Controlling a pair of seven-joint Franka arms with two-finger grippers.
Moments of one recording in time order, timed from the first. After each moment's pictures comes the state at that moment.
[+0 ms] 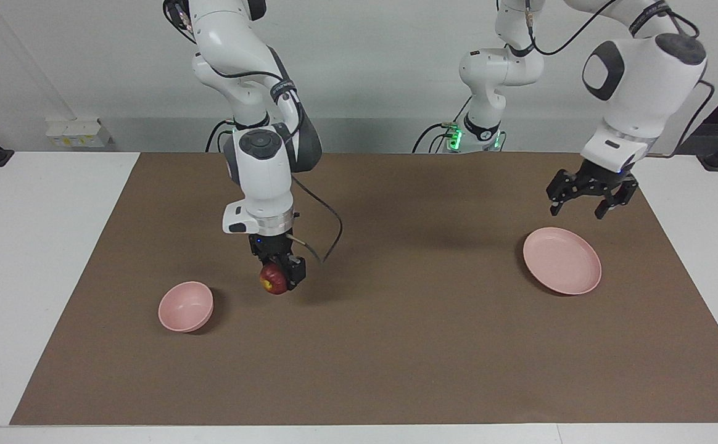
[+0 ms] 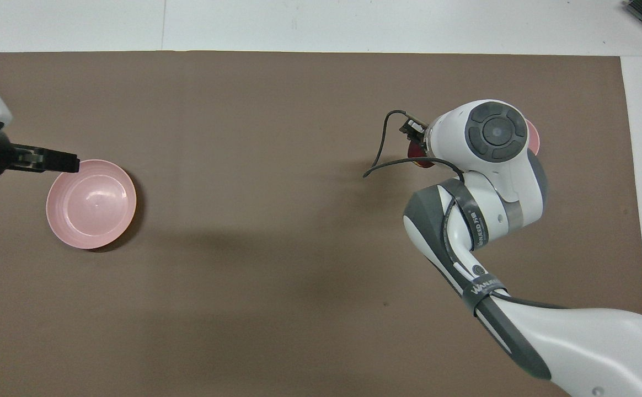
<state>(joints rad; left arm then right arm) -0.04 -0.02 0.01 -1.72 -0.03 1.83 0.14 0.26 0.34 0.02 -1.76 -0.22 2.31 1.04</state>
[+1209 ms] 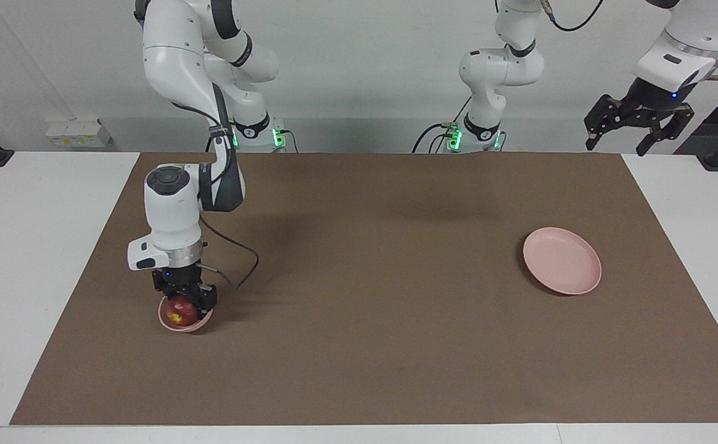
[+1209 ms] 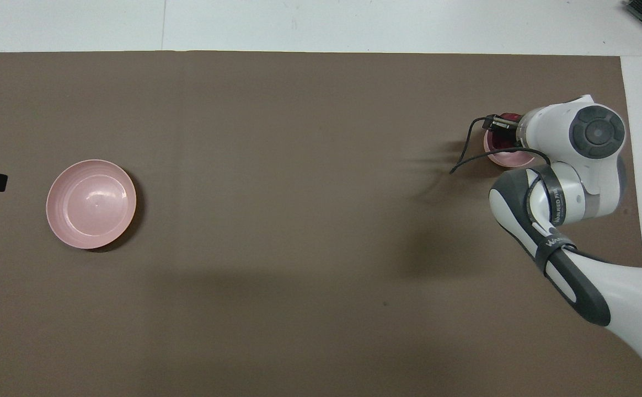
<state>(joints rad) -0.05 -0.01 0.04 -1.45 -0.02 1.47 0.19 -0.03 0.42 0.02 -1.84 -0.30 2.55 0.60</state>
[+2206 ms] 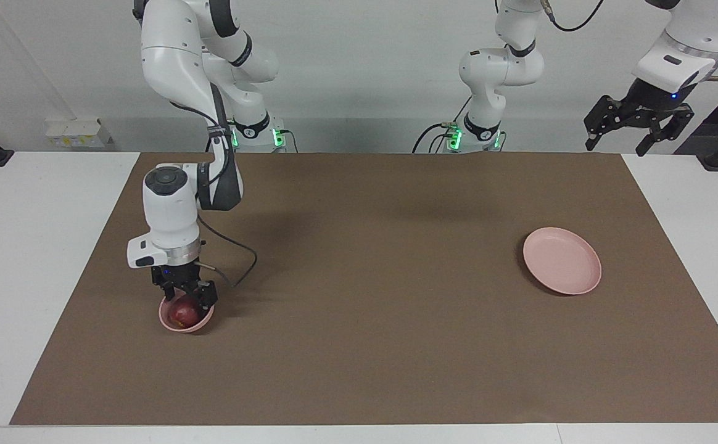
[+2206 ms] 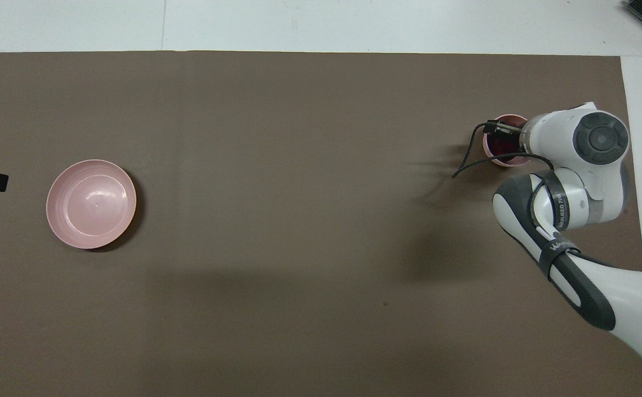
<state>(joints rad) -0.05 -0.01 0.04 -1.45 -0.02 1.47 0.19 -0.04 0.39 0.02 -1.86 -0.30 2.54 0.60</state>
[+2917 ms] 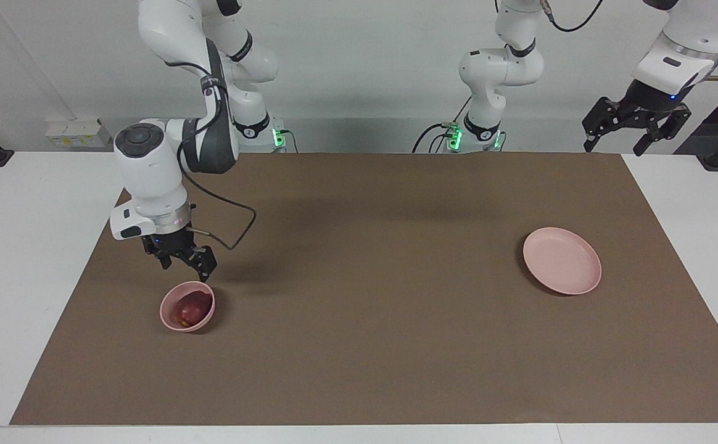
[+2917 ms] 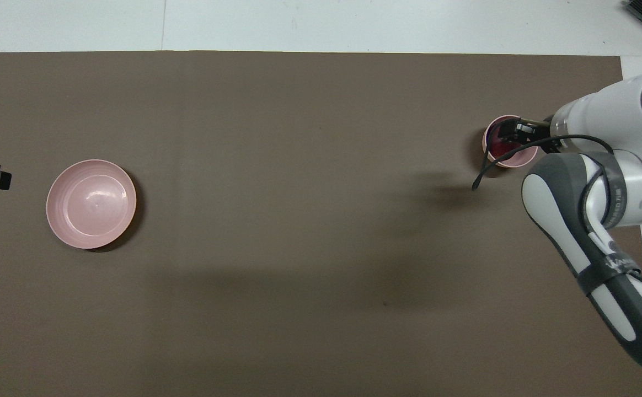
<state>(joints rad) -0.05 -0.01 0.04 -1.45 -0.02 1.47 0.14 -0.04 0.23 0.05 -1.78 -0.12 2.17 0.35</state>
